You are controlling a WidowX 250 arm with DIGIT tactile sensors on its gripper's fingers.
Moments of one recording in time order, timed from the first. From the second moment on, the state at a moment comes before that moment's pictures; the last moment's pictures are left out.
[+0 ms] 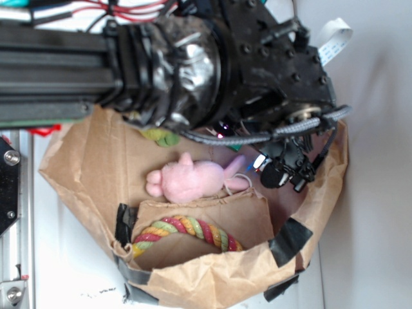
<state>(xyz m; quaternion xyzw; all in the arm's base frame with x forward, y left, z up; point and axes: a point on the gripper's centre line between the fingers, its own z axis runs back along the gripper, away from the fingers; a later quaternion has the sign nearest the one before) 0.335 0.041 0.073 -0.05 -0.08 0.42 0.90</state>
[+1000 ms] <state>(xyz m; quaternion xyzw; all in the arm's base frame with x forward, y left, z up) 0.348 0.063 0.055 0.00 -0.08 0.45 0.89</state>
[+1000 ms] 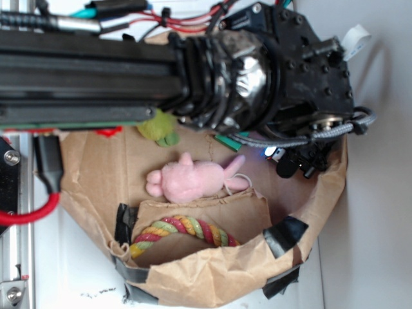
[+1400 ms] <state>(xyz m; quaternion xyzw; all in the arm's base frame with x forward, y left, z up) 0.344 0.063 0.054 0.01 -0.07 0.45 0.89</state>
